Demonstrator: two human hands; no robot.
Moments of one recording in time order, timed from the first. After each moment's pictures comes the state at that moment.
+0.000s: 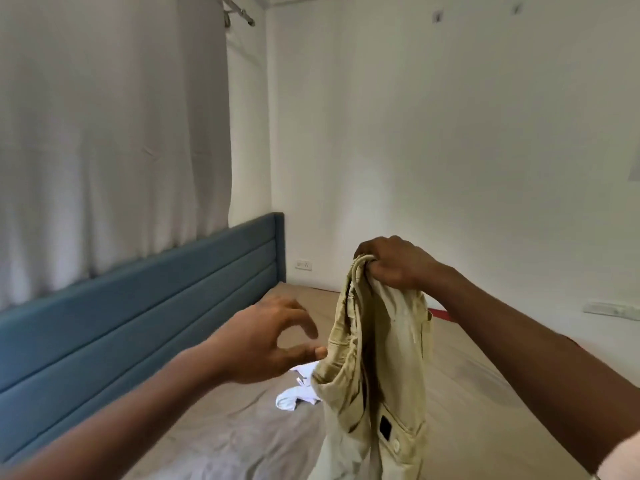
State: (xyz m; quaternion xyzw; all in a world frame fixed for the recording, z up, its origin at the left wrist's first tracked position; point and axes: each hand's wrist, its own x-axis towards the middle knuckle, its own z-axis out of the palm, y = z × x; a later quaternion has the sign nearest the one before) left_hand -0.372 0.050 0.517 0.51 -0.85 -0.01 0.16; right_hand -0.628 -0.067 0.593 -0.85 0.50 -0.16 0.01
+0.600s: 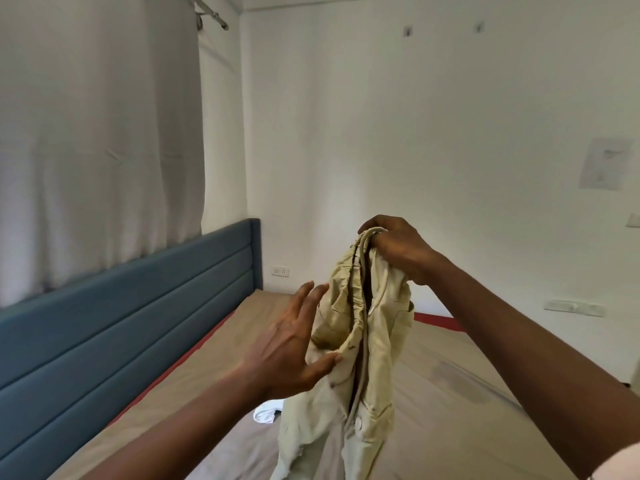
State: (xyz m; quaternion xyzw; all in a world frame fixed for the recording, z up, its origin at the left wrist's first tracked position) left_hand -0.424 -0.002 0.472 0.46 -0.84 0.01 0.29; right_hand -0.651 -0.074 0.611 -0.70 0.53 -0.44 0.21
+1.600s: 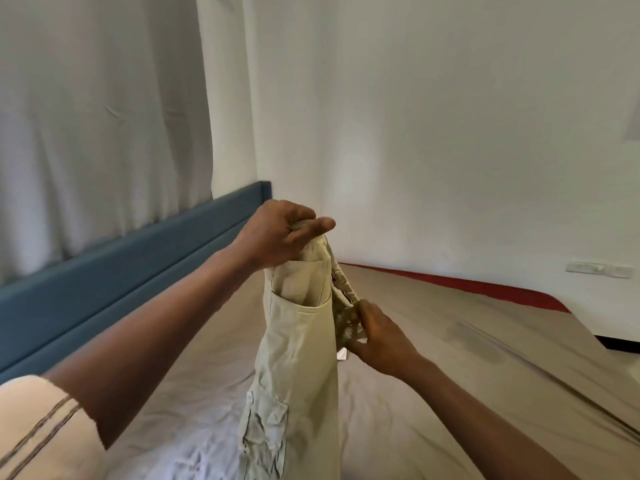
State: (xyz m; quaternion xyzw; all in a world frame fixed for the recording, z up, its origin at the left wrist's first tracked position) left_hand -0.369 -0.074 0.566 0.41 -0.83 0.00 0.39; right_hand -0.610 -0.071 0.388 -0.80 0.51 -0.28 0.16
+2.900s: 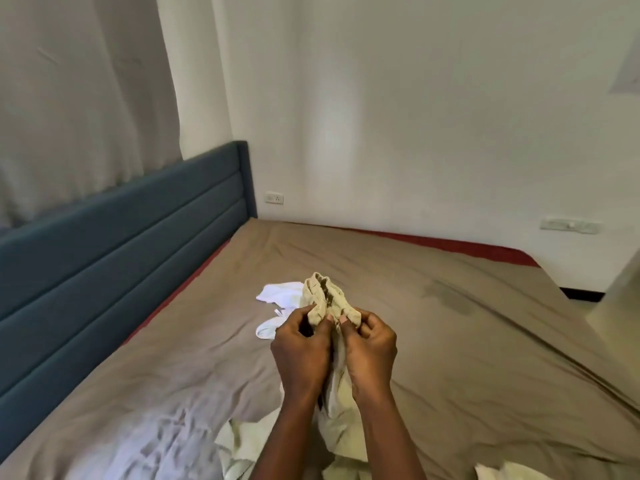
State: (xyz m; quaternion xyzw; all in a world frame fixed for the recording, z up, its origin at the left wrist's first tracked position) left_hand -0.504 0.011 0.345 0.63 -0.43 -0.26 0.60; right_hand -0.590 0.010 0.348 -0.36 0.57 -0.61 0.40
